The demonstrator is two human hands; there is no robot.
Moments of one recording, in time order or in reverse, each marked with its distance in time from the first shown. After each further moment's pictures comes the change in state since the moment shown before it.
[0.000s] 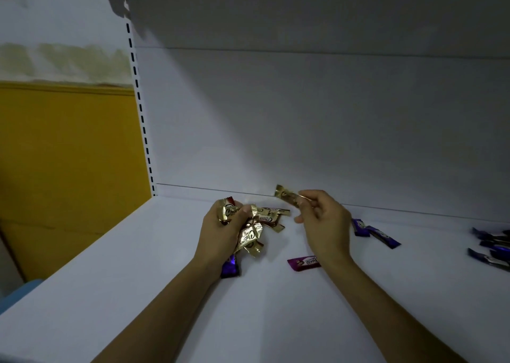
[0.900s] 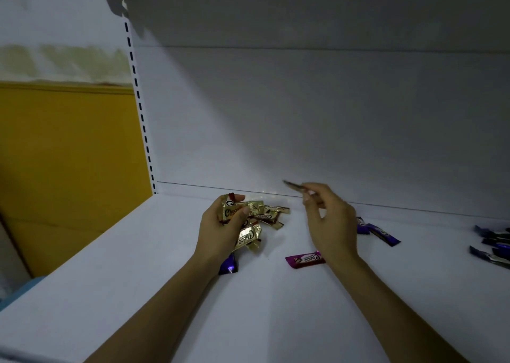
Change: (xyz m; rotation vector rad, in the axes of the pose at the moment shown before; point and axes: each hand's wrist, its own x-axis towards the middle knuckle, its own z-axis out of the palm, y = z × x) left_hand -0.005 0.005 0.002 0.010 -0.030 0.061; right_hand 0.004 -0.003 -0.018 -0.240 -0.041 -0.168
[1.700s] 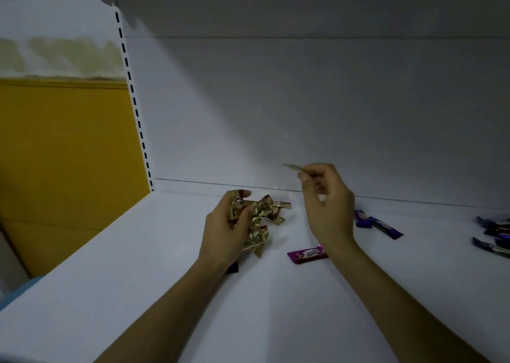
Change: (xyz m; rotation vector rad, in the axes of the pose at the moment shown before) left_hand -0.007 -0.003 0.004 0.309 -0.019 0.212; right_hand 0.009 -0.017 0.006 0.229 0.053 0.064
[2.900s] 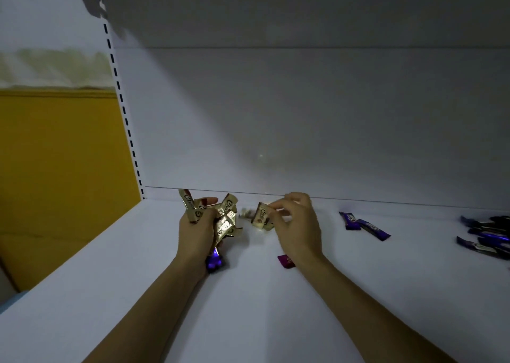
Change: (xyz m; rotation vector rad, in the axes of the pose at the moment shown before) left_hand 0.014 0.004 -0.013 -0.420 0.194 -0.427; right_hand -0.019 0.020 0.023 -0.200 -0.144 0.149
